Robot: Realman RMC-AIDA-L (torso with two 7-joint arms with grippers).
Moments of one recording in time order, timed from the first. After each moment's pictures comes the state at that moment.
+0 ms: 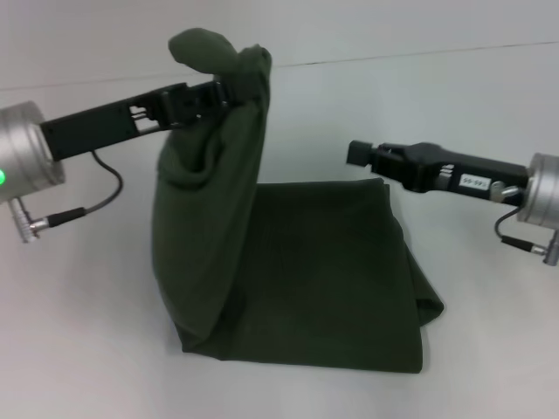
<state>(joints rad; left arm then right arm) -0.72 -2.16 0.53 0.66 1.87 1.73 -1.95 0.52 2.08 -0.52 -0.53 -1.89 -1.58 1.60</state>
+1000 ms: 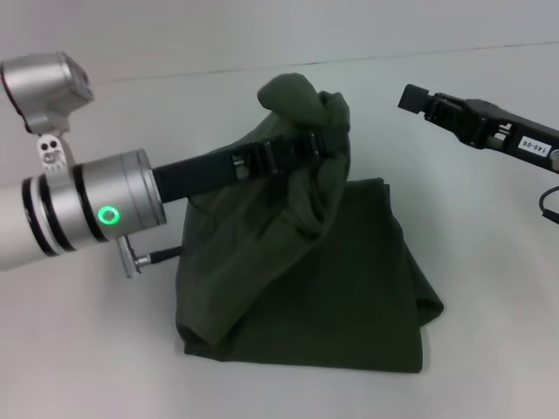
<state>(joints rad) -0.81 -2.17 0.62 0.32 1.83 1.57 -1.77 0.47 2.07 -0.45 -0.57 -1.77 -1.66 1.61</state>
